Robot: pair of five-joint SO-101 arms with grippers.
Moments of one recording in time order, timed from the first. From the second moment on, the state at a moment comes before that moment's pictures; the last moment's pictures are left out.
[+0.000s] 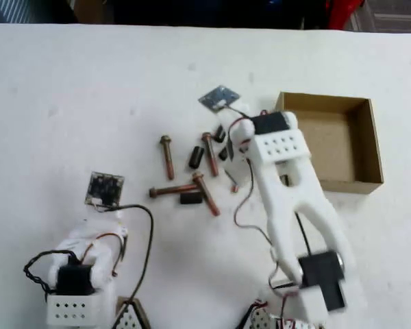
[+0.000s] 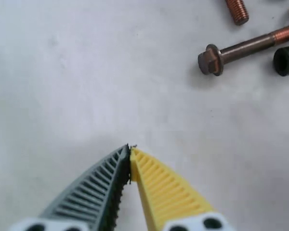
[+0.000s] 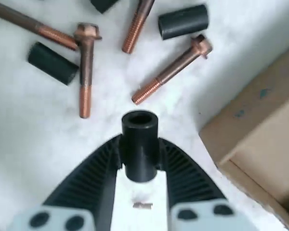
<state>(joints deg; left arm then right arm) -6.5 -104.4 97.1 73.5 -8.1 -16.6 -10.2 14.1 83.6 27.3</state>
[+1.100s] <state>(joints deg) -6.5 -104.4 97.1 73.5 -22.3 -16.4 -62.6 53.4 75.3 27.4</state>
